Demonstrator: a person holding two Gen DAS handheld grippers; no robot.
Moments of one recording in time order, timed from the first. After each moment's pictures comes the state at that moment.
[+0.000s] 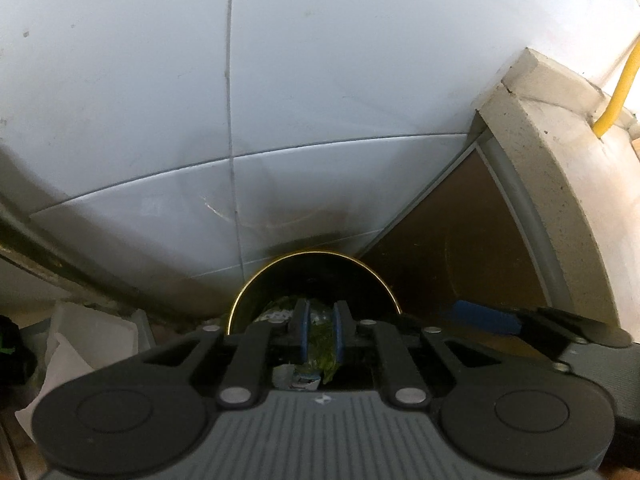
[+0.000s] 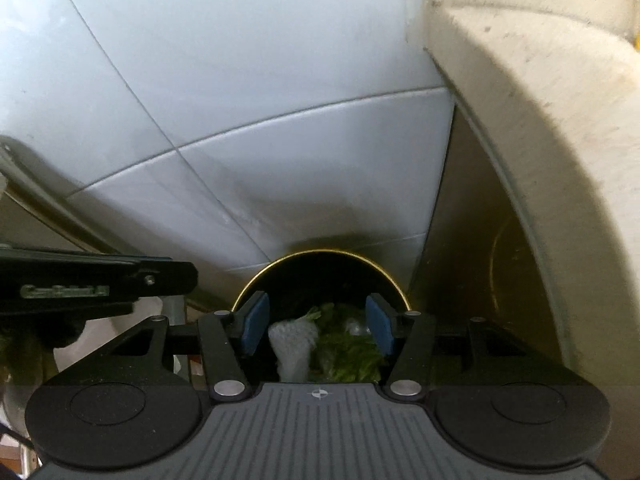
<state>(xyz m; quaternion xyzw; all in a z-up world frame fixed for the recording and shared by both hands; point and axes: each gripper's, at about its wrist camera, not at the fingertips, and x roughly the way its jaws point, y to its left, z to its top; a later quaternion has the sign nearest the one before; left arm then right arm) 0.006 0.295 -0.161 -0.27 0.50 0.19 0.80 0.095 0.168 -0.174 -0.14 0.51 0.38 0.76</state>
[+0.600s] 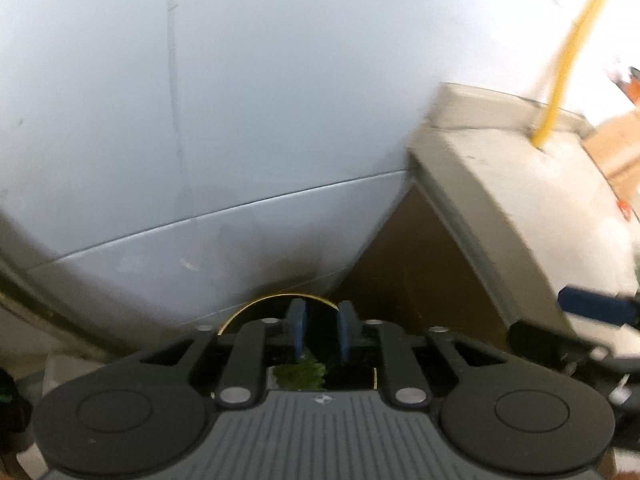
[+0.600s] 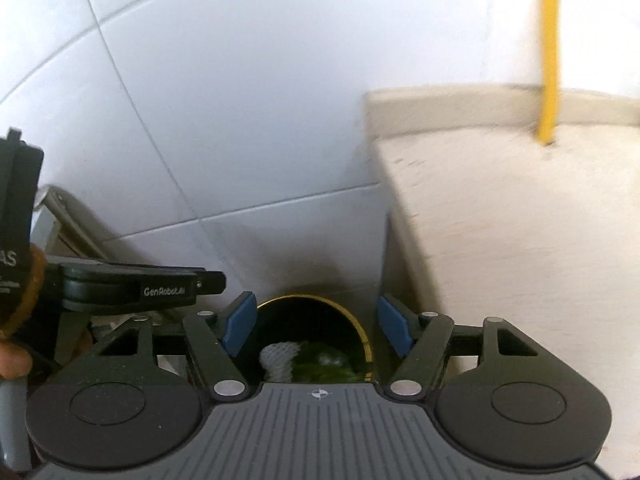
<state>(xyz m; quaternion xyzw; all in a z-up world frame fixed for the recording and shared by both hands) -0.001 0.272 -0.125 -0.22 0.44 0.14 0.86 0.073 0.113 -0.068 -0.13 0.44 0.37 0.81</state>
